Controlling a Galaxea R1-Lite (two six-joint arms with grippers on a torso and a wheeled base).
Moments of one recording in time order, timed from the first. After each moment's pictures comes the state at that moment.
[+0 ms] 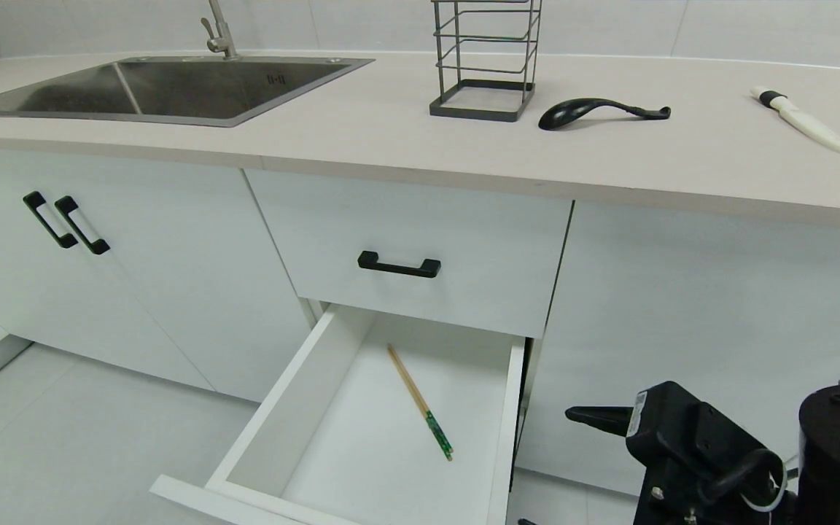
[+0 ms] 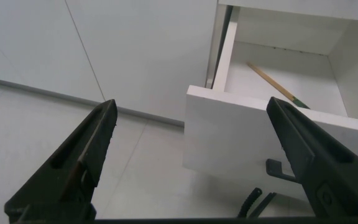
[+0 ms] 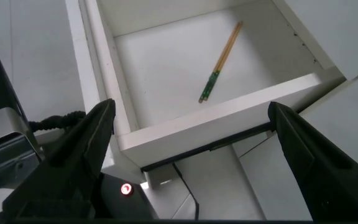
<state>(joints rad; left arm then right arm) 0.01 0.00 0.00 0.00 0.02 -0.03 0.96 1.47 -0.40 -0.76 -0.06 -0.18</state>
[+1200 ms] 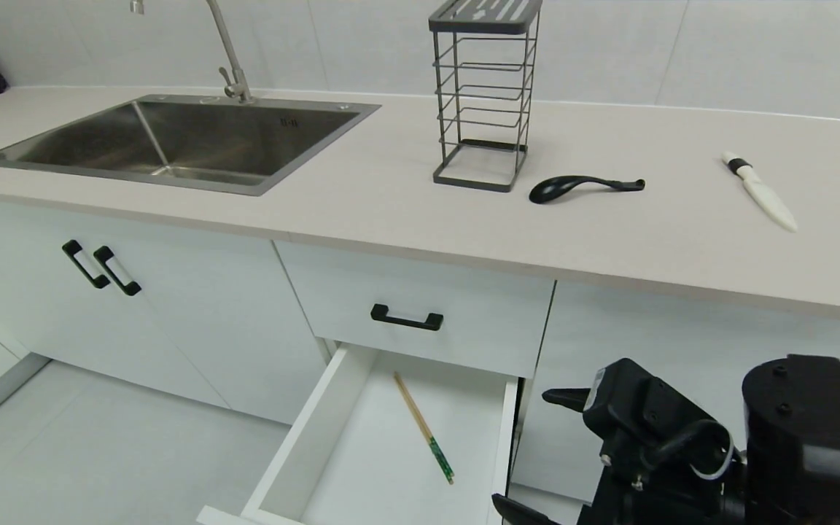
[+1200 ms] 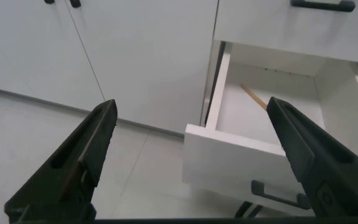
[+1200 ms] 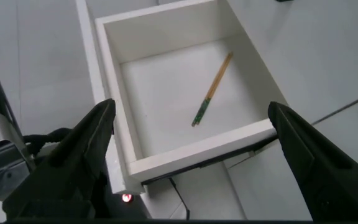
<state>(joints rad) 0.01 0.00 0.00 0.00 0.02 -0.03 0.96 1.55 -0.49 -0.74 -0.05 -0.19</state>
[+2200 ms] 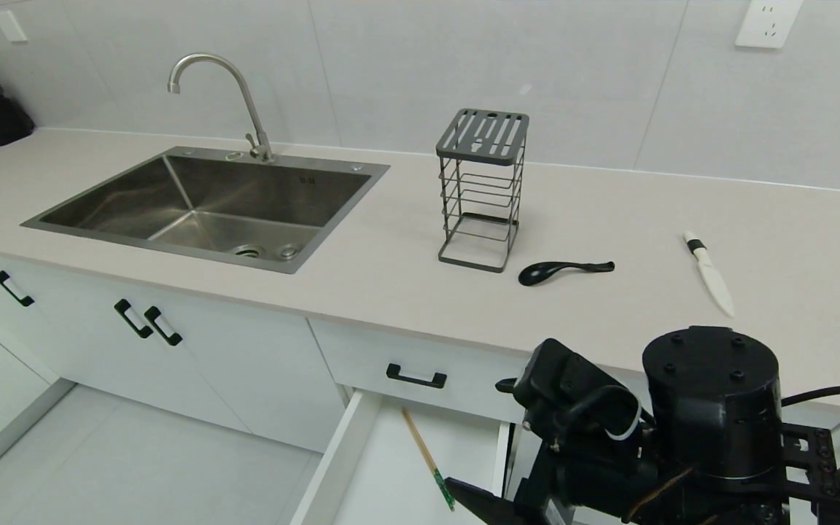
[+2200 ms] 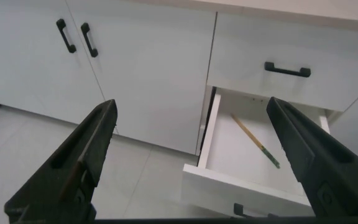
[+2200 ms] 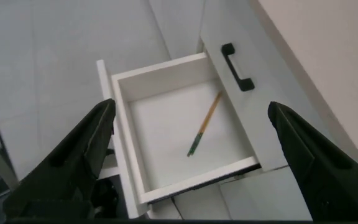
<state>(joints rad) 0.01 0.00 0.00 0.00 0.02 -0.03 0.94 1.69 -0.64 -0.71 0.03 -0.20</state>
